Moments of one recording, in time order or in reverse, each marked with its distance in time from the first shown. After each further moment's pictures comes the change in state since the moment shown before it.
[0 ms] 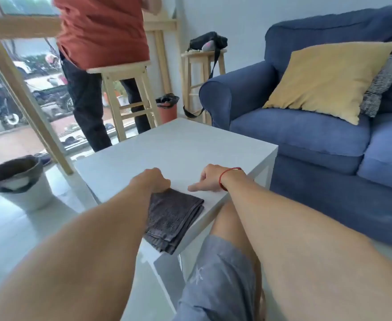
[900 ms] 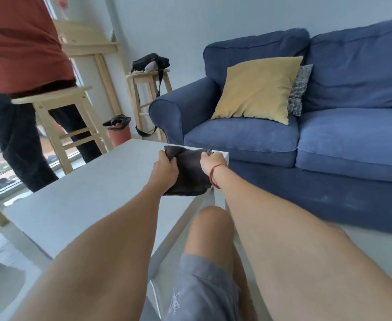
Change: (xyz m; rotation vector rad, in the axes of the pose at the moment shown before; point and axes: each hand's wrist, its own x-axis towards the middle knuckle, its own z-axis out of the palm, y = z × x) left_hand -0.011 0.134 -0.007 -0.654 0.183 0.342; right_hand -0.031 0.059 -0.049 0.899 0.633 0.377
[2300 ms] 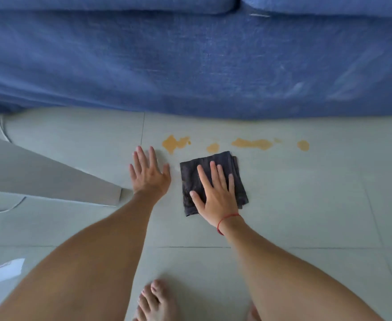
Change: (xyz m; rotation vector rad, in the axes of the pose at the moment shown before) left_hand 0.124 -0.137 0.585 0.626 -0.636 0.094; right_hand 0.224 0.542 -0.062 -0.890 -0.035 0.164
